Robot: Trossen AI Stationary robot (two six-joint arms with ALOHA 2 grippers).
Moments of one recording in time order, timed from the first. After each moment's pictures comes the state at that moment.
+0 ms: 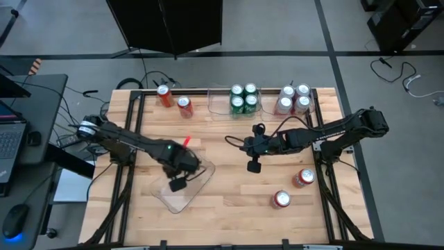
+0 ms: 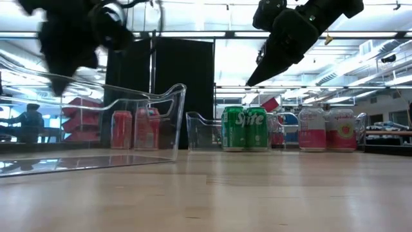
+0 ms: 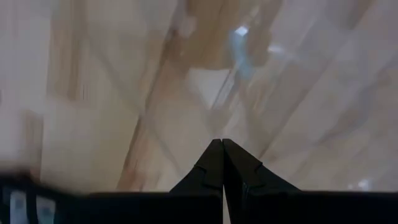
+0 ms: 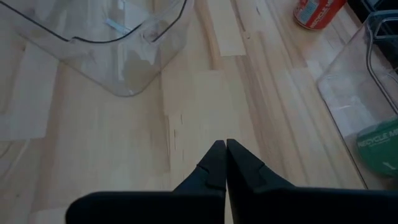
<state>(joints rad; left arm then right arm) -0.26 1.56 1.18 -1.23 0.06 -0.68 0.11 1.41 0.89 -0.26 0.26 0.14</state>
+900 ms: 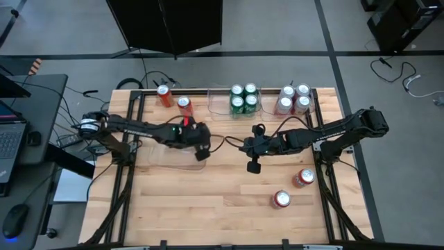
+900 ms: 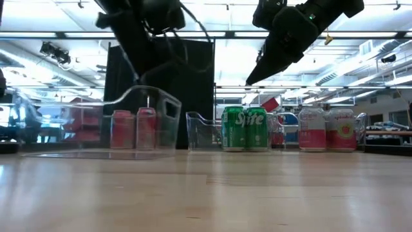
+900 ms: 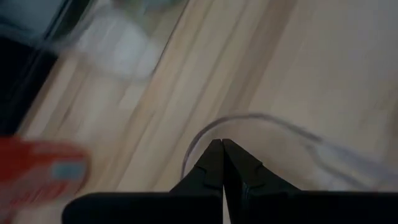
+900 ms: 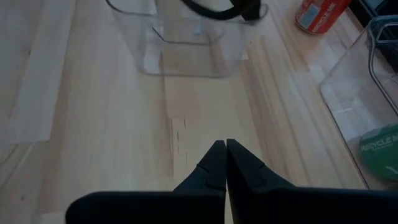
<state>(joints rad) 0.03 1.56 1.01 -0.48 -0.44 -0.25 0.12 1.41 0.89 -0.24 0.26 0.14</state>
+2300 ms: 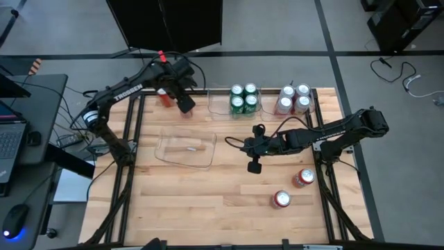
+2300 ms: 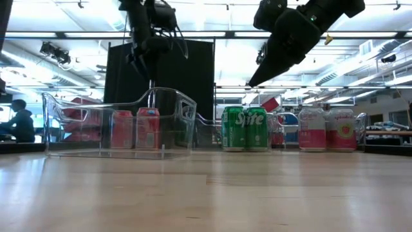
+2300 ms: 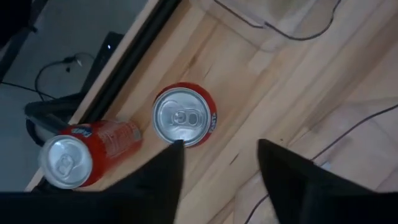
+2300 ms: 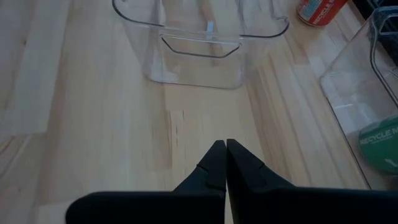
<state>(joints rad) 0.63 1.62 1.61 -1.24 -0.09 -0.01 0.12 1.41 0.89 -0.27 0.26 0.14</state>
